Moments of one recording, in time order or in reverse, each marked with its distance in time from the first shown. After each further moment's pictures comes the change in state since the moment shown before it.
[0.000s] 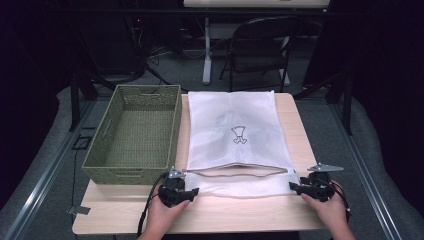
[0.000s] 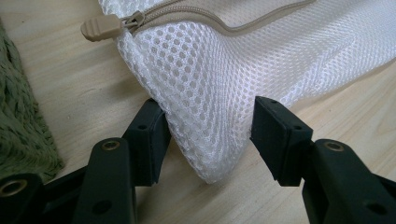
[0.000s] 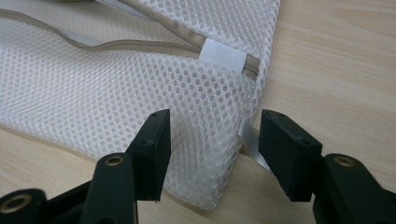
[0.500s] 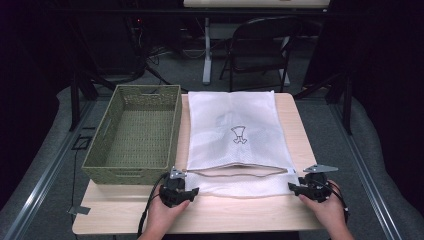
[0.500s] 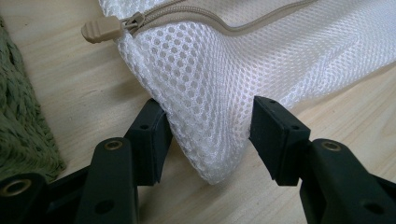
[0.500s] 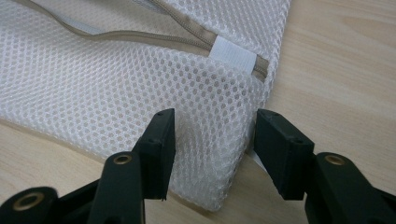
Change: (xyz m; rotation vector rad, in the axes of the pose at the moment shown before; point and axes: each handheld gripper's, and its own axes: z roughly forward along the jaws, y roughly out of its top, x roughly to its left) left arm -0.002 0.000 0.001 -0.004 0.017 0.008; right arm 0.010 0.002 0.002 0.027 -0.051 -0.070
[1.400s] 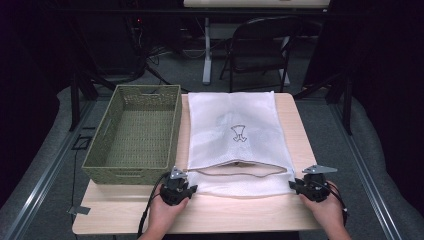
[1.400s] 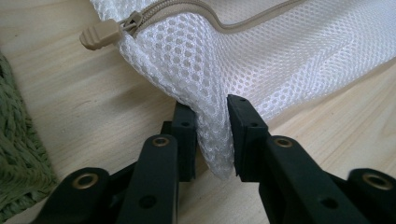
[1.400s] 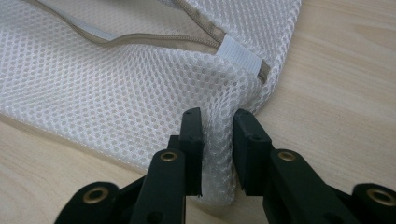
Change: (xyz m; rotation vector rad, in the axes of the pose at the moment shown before) left arm 0.001 0.000 0.004 -0.021 -0.025 0.017; right arm 0.004 -0.001 0.001 -0.025 0.021 -0.008
